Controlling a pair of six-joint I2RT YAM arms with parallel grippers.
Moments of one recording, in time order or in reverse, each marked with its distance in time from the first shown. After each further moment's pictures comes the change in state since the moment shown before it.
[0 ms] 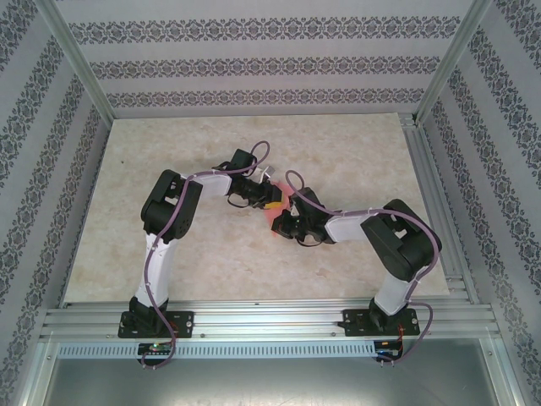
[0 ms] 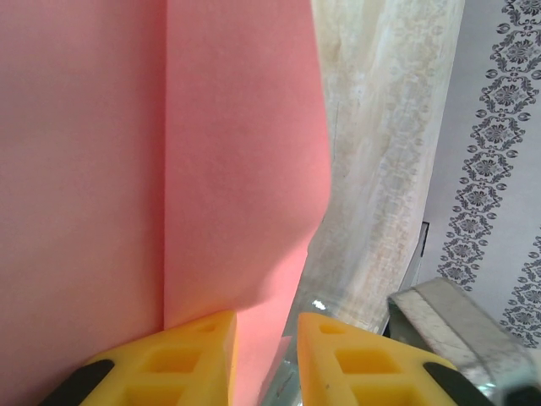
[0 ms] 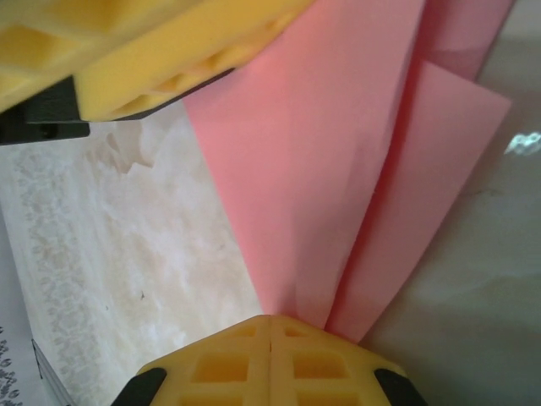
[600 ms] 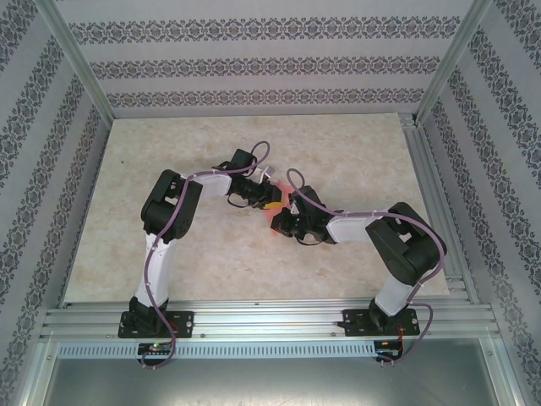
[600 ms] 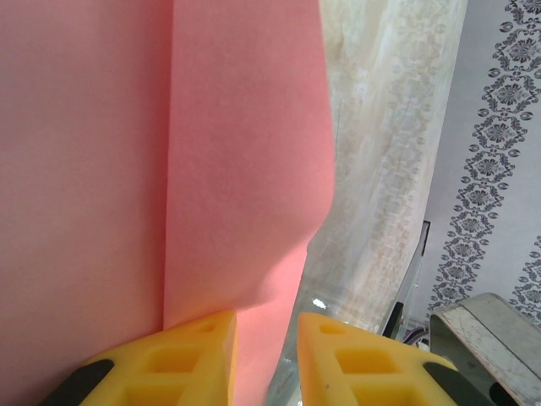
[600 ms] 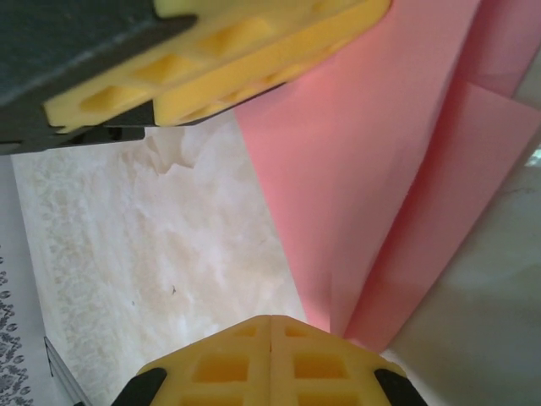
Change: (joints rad) left arm 0.000 0.000 0.004 -0.012 0.000 0.004; right arm 0.009 -0.048 0.003 -0.014 0.010 0.002
